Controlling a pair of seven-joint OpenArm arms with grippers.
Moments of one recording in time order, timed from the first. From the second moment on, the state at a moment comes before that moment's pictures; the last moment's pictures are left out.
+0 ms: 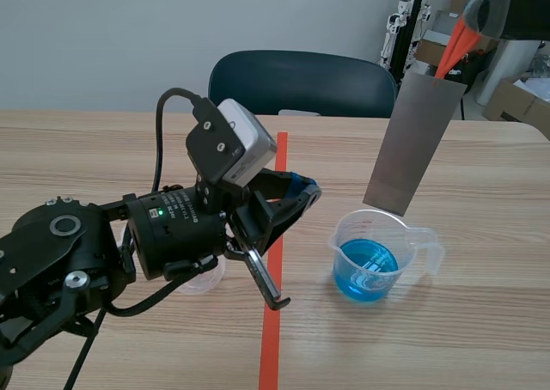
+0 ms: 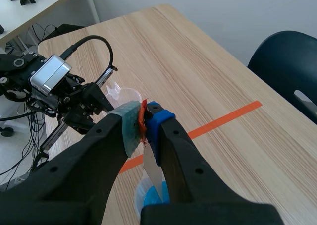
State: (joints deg) left arm 4.2 -17.3 26.7 92.3 2.9 -30.4 -11.0; right arm 30.1 85.2 -49.6 103.3 70.5 44.9 10.5
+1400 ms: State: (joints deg) left arm 48.2 -35.4 -6.7 92.3 4.6 -30.6 -50.3; right arm 30.1 69.0 -41.9 103.3 70.2 44.9 -5.3
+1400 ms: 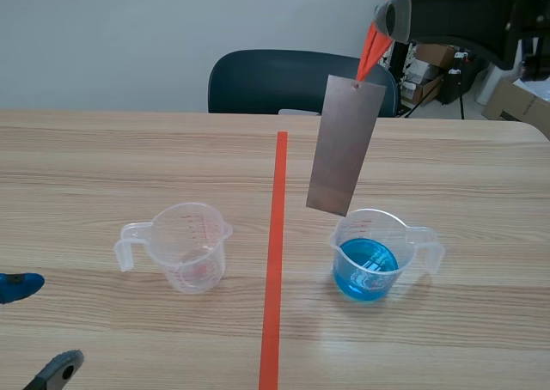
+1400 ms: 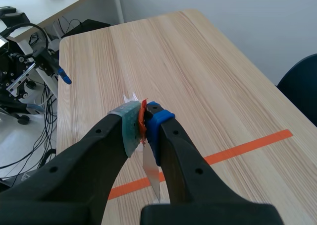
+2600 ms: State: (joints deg) left arm 66.4 -29.5 -16.9 92.3 -3.8 -30.4 -61.3; right arm 30.1 40.5 -29.8 103.3 70.2 44.4 -35.5
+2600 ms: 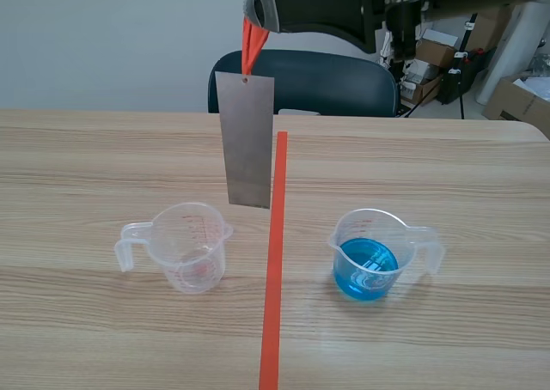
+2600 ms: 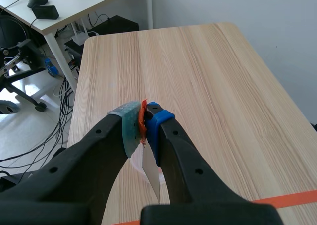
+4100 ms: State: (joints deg) left arm 56.4 -13.7 -16.9 83.2 10.0 -28.2 -66.5; right arm 30.1 8.8 -26.1 95.8 56.1 39.8 -51.7
